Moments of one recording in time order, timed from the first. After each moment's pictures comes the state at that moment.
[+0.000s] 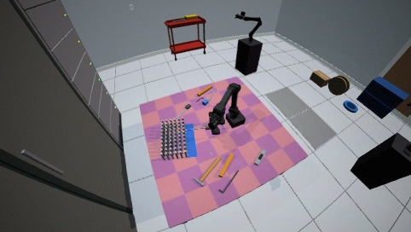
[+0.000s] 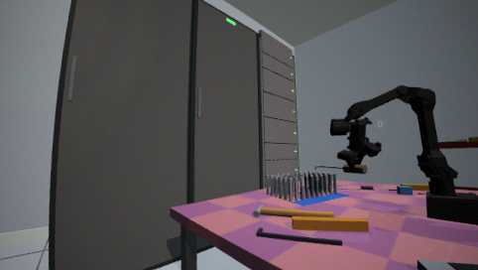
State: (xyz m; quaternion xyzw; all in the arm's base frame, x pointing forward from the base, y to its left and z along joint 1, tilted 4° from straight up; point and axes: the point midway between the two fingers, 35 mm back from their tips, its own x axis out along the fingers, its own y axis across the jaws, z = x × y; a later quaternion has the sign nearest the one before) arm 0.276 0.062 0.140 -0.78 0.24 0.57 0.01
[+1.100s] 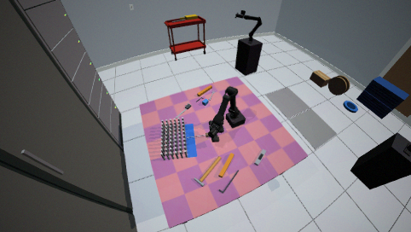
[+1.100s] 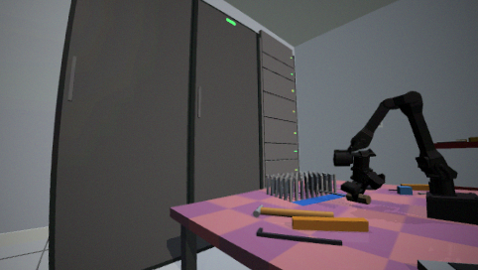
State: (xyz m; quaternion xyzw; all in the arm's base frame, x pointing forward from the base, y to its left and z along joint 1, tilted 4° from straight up) arm 0.279 0.051 0.014 -0.78 0.24 0.58 0.01
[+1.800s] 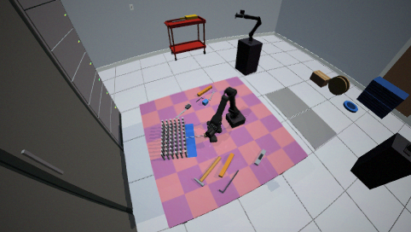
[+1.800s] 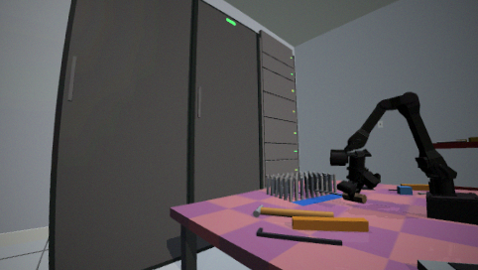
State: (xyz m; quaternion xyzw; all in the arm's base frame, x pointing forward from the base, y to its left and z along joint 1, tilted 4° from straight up) arm 0.295 0.044 0.016 -0.78 0.24 0.58 0.01
